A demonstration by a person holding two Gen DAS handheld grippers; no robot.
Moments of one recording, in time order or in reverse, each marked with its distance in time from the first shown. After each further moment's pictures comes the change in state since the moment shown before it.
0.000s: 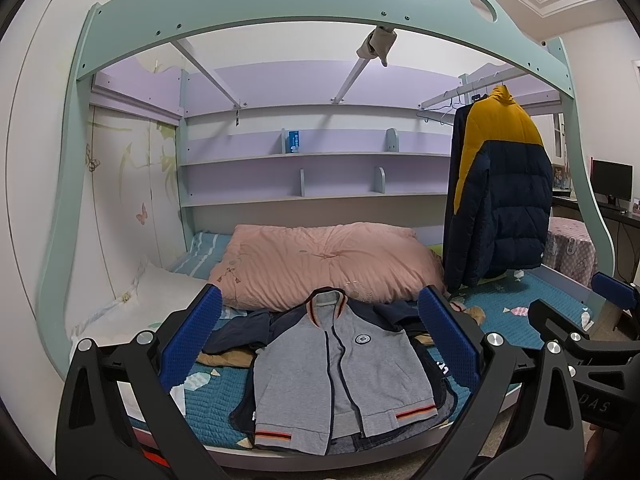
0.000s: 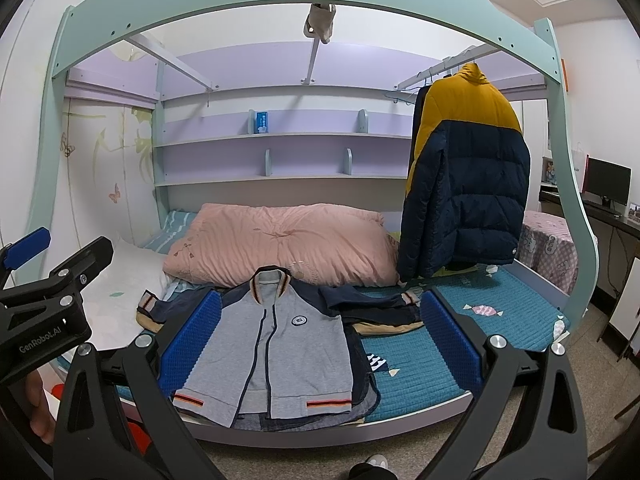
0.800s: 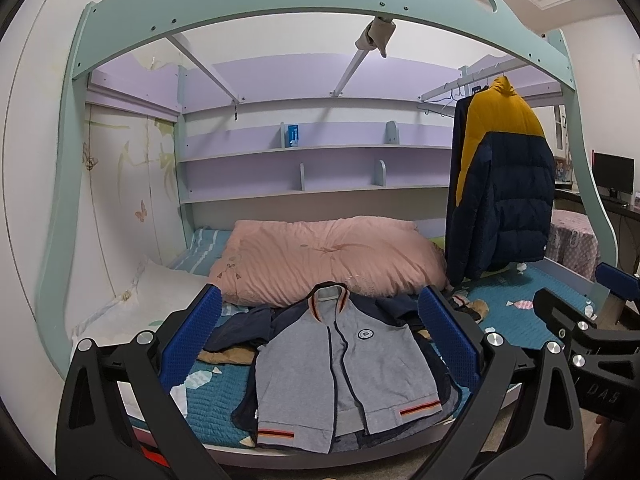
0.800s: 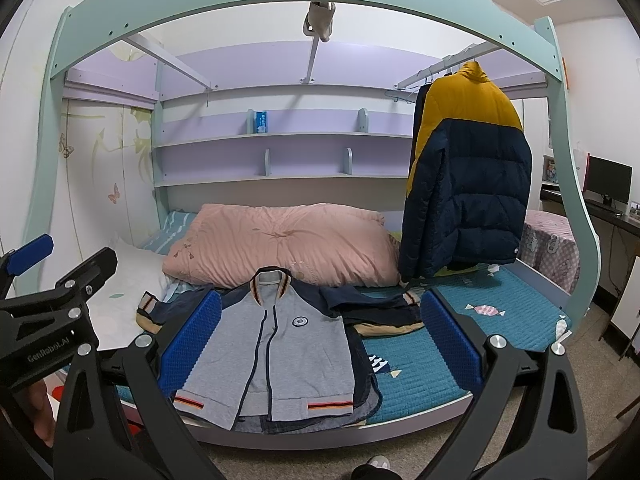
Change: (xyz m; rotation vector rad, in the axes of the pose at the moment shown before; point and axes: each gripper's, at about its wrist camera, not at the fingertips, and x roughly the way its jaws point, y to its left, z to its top) left arm 0.012 -0.003 -0.008 0.017 0.019 0.005; right arm 0.002 -0.003 -0.001 0.007 -0.004 0.006
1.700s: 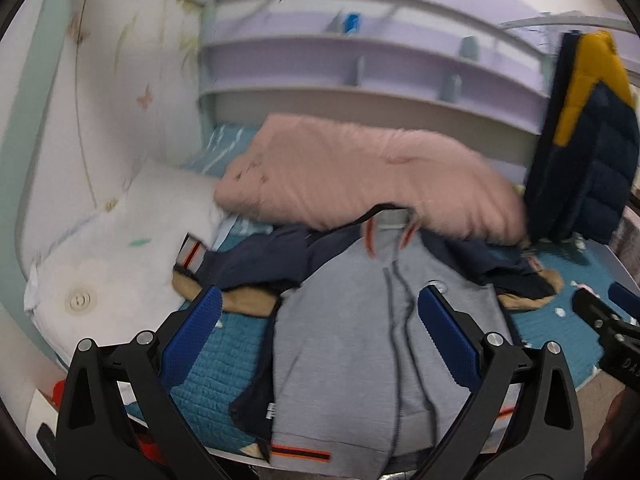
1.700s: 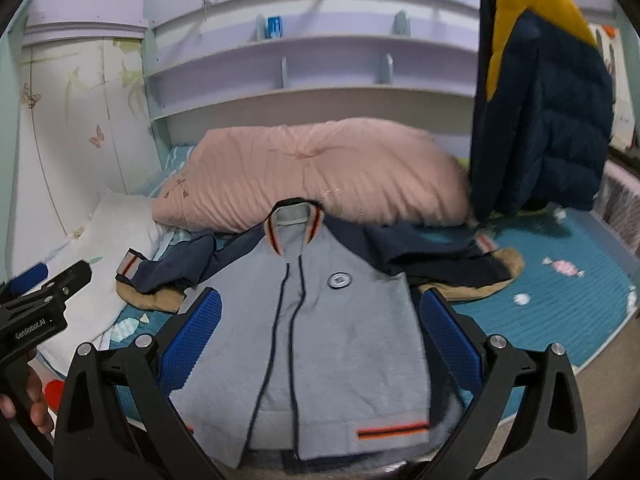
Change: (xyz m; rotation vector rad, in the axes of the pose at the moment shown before) left arm 0.280 0.130 -0.100 -0.157 0.333 0.100; right arm 0.278 0.046 -0.060 0.033 0.273 0.107
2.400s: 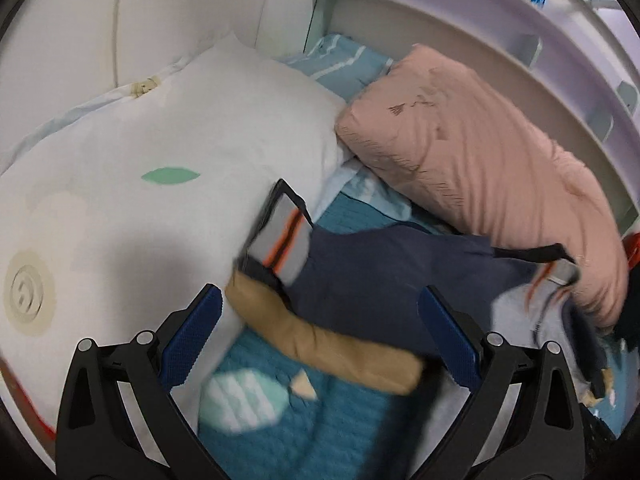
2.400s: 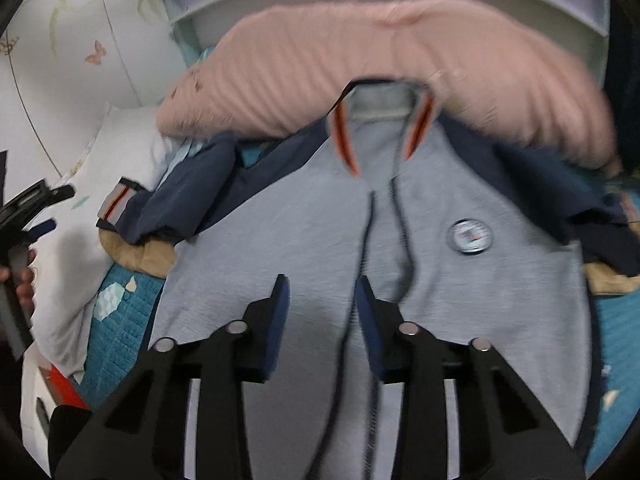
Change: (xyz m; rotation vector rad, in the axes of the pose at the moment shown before) left arm 0.256 0.232 0.013 -0.322 0.241 0.148; right arm 0.263 0.068 -0.031 -0.038 0.350 0.230
